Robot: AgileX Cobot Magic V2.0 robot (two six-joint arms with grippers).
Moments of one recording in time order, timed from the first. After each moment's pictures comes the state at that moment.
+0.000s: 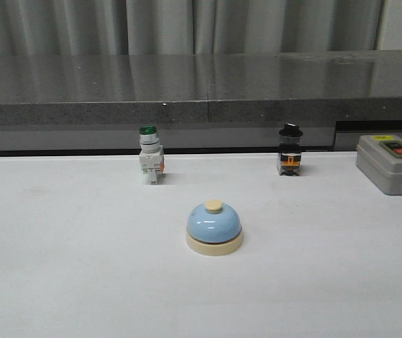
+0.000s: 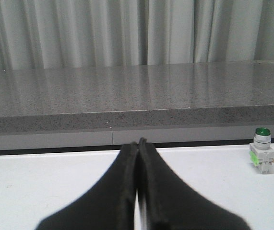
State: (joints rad) left arm -0.03 0.00 0.00 0.00 0.03 -0.01; right arm 0.08 0.27 -0.41 0.00 0.41 0.14
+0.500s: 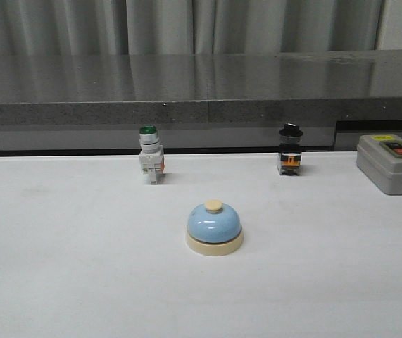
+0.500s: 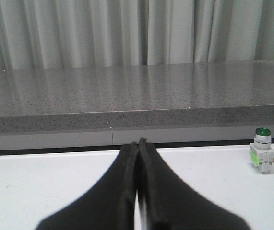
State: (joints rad) left arm -0.03 0.00 0.00 0.00 0.03 -0.01; right arm 0.08 0.71 -0.70 0.13 0.58 0.14
